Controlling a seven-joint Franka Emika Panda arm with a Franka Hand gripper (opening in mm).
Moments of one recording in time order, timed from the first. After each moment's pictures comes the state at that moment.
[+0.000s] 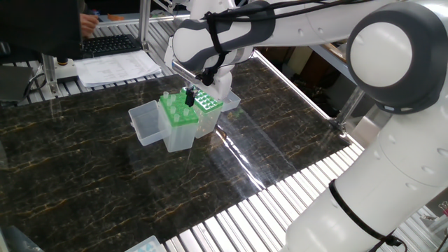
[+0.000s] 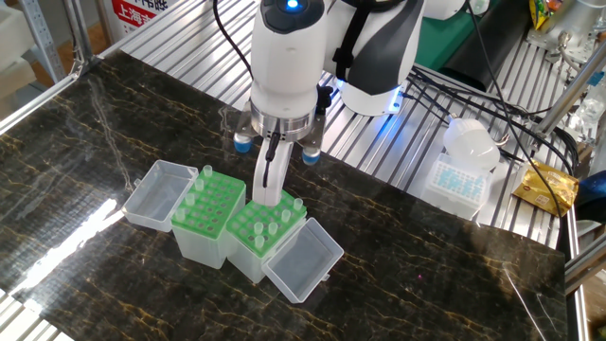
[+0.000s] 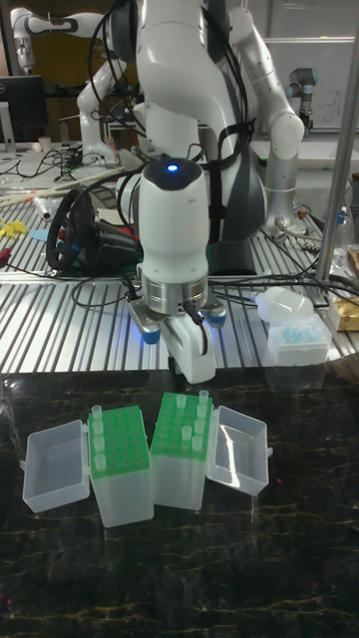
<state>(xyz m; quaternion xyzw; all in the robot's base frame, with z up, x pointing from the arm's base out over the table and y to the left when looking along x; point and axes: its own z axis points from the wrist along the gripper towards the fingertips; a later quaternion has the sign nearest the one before) 0.511 0.012 0.234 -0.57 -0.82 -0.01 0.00</state>
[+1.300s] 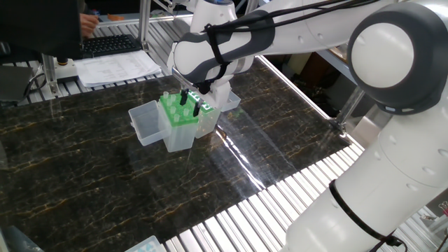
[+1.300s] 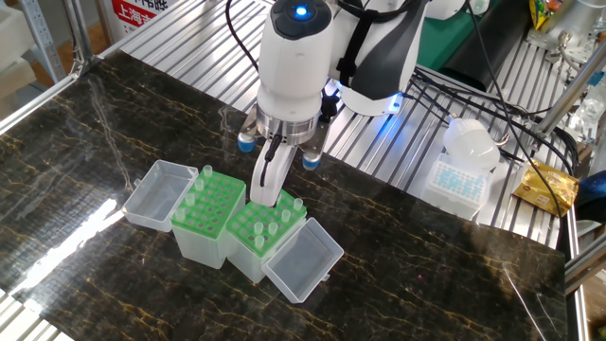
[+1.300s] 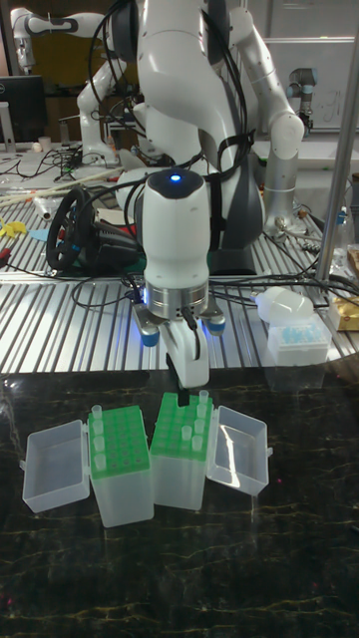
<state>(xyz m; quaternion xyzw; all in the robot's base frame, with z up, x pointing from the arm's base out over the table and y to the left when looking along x) 0.505 0.013 0.221 -0.60 -0.80 -0.01 -0.01</state>
